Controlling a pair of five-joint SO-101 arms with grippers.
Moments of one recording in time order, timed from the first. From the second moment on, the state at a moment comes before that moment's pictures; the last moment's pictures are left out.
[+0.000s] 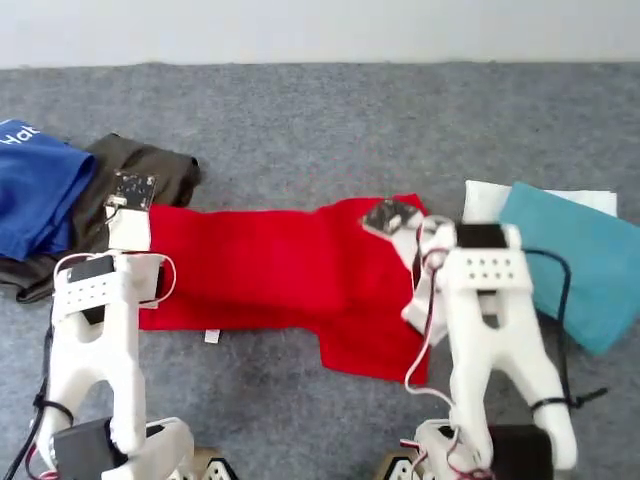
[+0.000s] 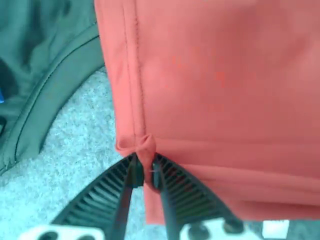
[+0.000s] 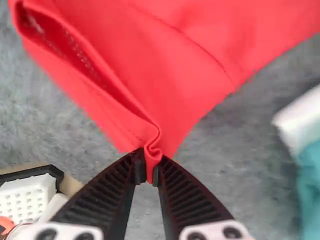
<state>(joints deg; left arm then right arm) -19.6 -16.2 48.7 49.1 -16.5 -3.8 -20.0 37.5 84.0 42.2</state>
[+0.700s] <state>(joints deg) -16.2 -16.3 52.2 55.1 -22.5 -1.5 -21.7 46.0 73.3 39.2</state>
